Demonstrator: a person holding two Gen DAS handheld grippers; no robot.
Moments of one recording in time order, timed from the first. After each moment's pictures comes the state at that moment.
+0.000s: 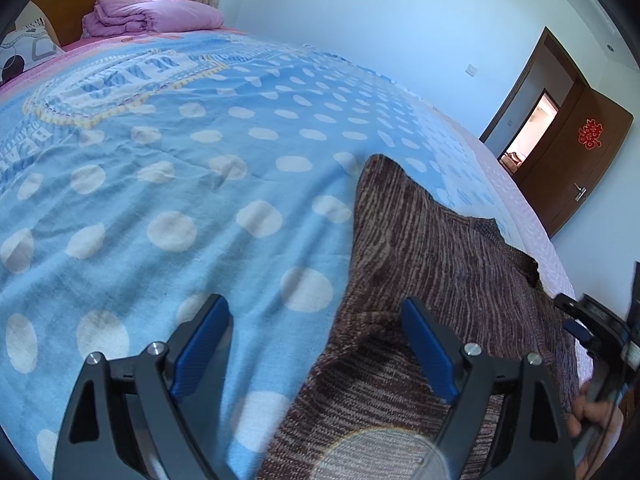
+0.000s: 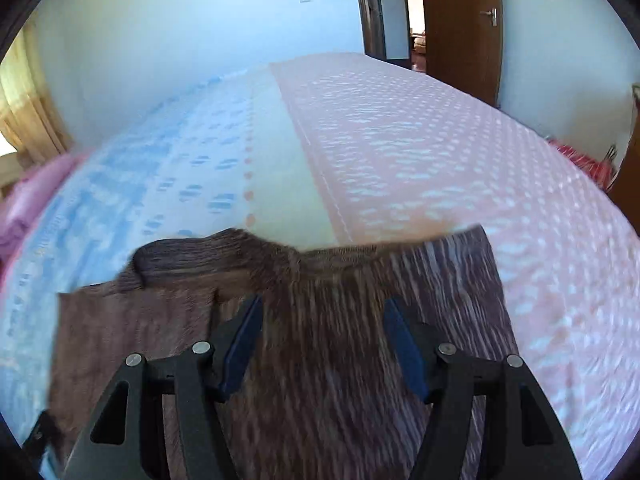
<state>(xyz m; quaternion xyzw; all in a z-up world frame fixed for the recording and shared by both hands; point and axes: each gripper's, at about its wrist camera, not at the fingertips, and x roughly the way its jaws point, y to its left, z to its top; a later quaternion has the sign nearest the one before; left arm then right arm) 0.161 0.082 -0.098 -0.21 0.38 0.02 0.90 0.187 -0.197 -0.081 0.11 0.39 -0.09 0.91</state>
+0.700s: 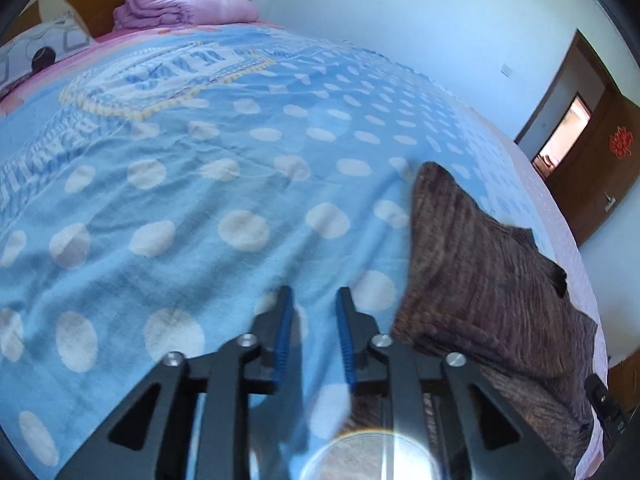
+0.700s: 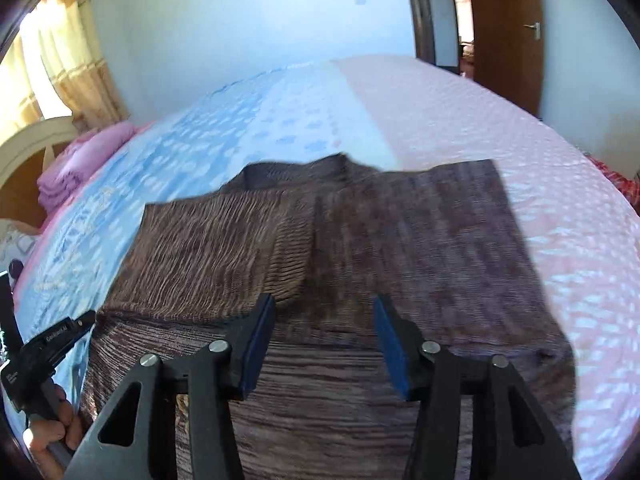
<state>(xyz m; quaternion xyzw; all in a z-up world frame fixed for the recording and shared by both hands) 0.152 0.102 -0.092 -0.20 0.40 0.08 0.89 0.084 -0.145 -0.071 0.09 0.39 -0.01 0.92</state>
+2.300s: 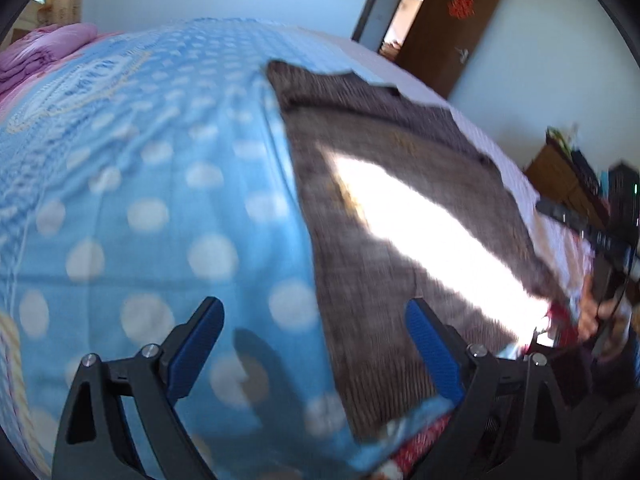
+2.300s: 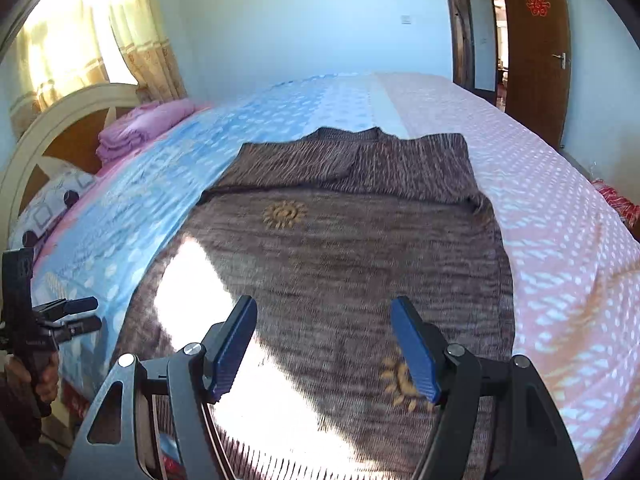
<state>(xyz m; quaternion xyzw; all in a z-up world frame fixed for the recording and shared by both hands) -0.061 0.141 -0.086 -0.04 0.46 -0.22 0.86 -0.131 -0.118 -0.044 0.03 0.38 0.07 0.92</state>
